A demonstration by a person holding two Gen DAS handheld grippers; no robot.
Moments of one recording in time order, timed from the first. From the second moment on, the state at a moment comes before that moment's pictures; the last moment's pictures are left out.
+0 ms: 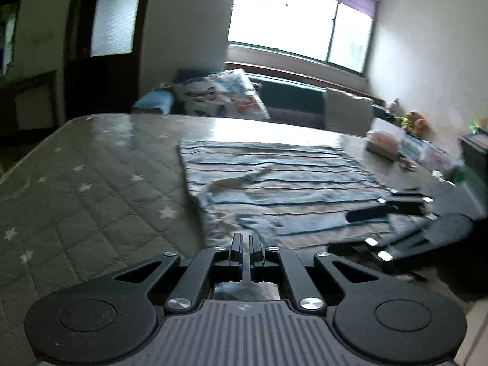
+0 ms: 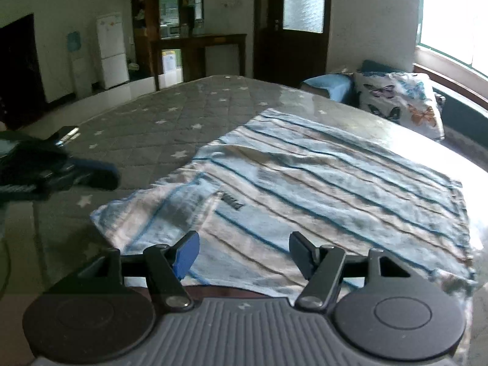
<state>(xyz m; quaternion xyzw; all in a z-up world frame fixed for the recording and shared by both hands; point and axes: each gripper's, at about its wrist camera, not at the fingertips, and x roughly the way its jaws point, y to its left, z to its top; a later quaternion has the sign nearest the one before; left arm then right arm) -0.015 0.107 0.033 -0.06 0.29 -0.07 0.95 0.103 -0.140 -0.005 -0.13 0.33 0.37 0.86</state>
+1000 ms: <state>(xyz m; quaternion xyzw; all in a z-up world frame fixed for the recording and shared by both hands) 0.012 0.104 0.014 0.00 0.32 -0.06 0.95 0.067 -0.117 -0.013 -0.13 0.36 0.43 0.82</state>
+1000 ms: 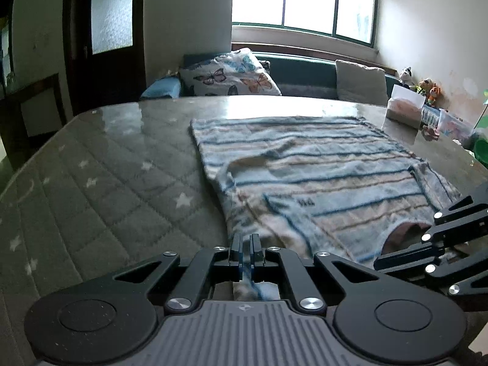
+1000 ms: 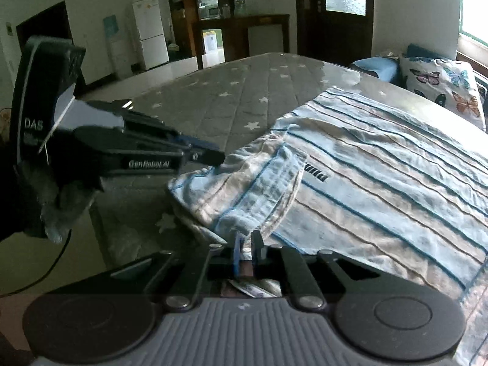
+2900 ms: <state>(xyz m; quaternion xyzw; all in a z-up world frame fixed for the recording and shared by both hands) -0.039 0.042 0.004 0.14 0.30 -0.15 0.93 0.063 -0.310 -0.018 -0.12 0.37 0.21 0.90</state>
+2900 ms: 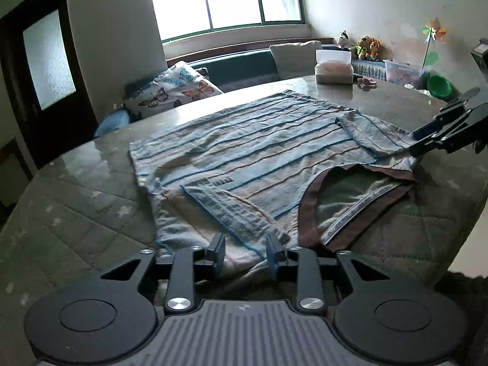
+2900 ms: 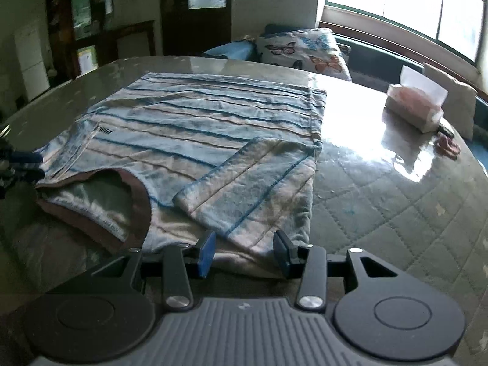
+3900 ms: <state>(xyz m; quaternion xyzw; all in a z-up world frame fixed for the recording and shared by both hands) -0.041 0.049 -0.005 0.23 0.29 -0.20 0.91 0.074 -0.309 -0.013 -0.15 0.37 0.26 0.88</state>
